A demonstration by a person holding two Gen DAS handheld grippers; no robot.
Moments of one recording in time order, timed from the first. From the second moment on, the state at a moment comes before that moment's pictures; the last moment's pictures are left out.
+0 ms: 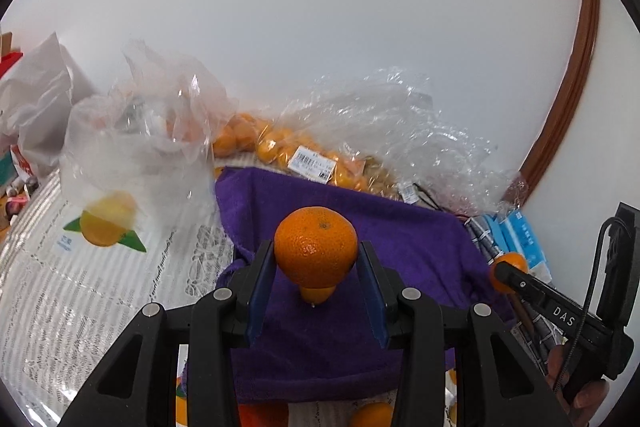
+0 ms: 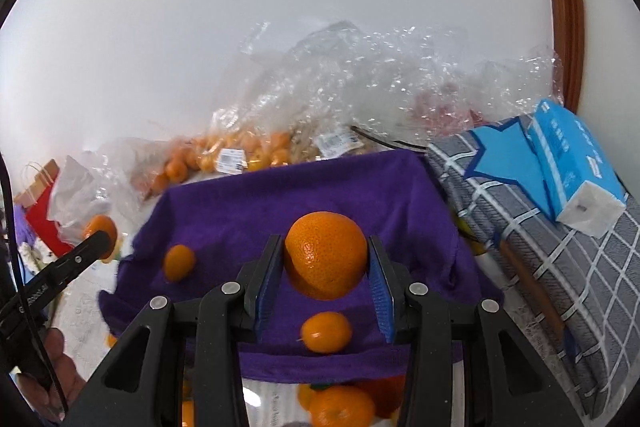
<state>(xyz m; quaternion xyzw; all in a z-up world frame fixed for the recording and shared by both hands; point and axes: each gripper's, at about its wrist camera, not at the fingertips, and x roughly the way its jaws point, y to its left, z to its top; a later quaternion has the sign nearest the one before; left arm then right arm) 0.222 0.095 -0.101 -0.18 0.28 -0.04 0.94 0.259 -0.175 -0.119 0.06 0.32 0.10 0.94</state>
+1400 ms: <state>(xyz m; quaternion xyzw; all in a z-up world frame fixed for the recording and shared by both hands) 0.244 0.074 -0.136 -0.14 0.34 -0.07 0.93 0.288 -0.182 -0.171 0.05 0.39 0.06 0.92</state>
